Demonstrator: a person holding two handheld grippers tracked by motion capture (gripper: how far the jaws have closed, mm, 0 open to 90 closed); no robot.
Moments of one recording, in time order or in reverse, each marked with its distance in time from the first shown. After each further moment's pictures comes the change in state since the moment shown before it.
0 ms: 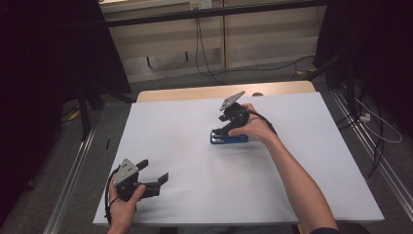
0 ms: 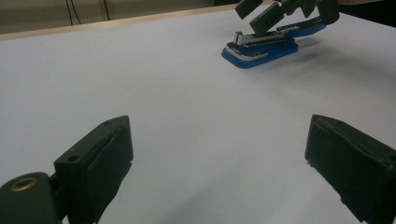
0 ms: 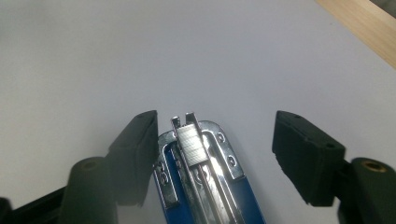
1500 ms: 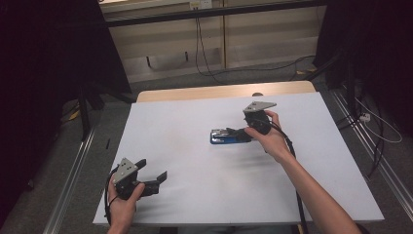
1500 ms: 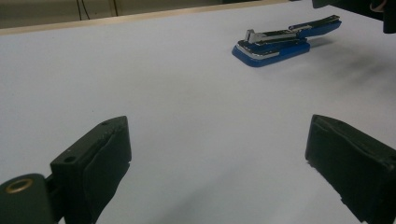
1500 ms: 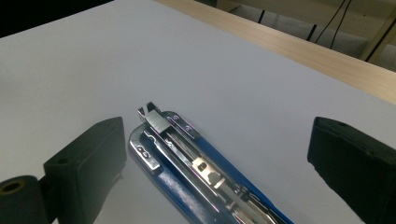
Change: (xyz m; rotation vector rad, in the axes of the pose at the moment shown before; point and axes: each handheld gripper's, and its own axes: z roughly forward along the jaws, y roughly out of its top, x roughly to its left) left arm 0.004 -0.001 0.002 0.006 0.029 -0.025; right arm 0.031 -0.041 -0.056 -0.210 -0.303 0.258
